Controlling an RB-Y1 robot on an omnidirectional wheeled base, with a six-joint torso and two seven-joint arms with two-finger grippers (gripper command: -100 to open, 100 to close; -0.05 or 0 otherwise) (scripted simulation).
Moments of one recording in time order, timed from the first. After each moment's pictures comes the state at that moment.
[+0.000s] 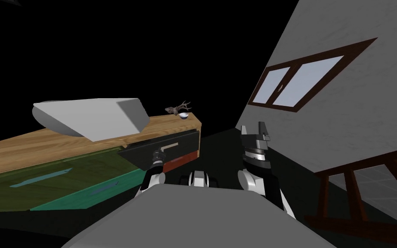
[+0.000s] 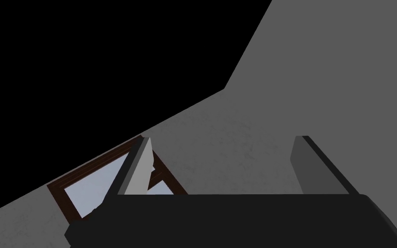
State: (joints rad) left arm 0.37 0.01 0.19 -1.60 0.41 -0.32 0.12; right arm 0.46 -0.04 0.01 -2.37 -0.07 -0.44 -0.09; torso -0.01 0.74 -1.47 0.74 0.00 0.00
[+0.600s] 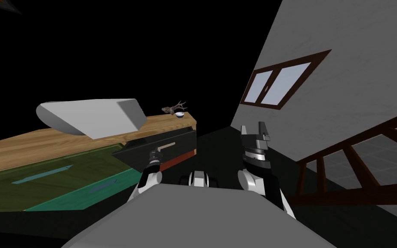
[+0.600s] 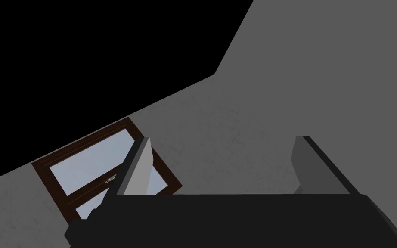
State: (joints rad) left arm 0.32 0.04 0.28 -1.53 0.33 -0.30 0.20; right arm 0.46 -0.04 0.01 -2.37 -0.07 -0.44 -0.09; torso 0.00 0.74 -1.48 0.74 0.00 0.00
